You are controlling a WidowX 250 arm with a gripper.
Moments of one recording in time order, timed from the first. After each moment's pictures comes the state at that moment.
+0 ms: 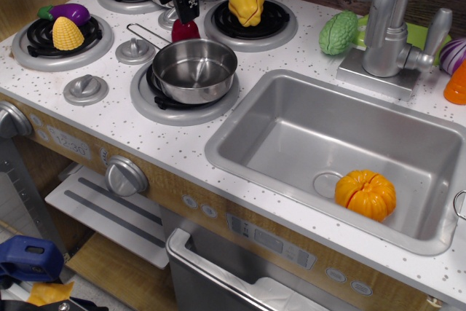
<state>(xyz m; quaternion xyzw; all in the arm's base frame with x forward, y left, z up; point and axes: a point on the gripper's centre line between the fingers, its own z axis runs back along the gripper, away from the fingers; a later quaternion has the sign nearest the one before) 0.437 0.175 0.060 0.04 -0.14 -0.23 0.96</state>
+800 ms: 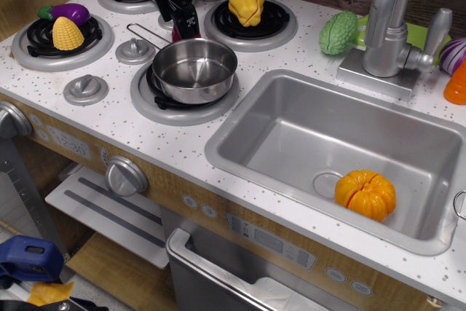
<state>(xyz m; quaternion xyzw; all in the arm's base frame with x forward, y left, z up) 0.443 0.178 0.031 0.03 -0.16 -0.26 0.95</state>
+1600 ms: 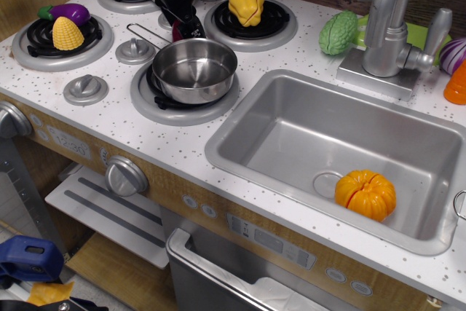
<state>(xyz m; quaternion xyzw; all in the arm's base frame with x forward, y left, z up) 0.449 0.173 0.012 0.00 -0.20 -0.26 0.94</state>
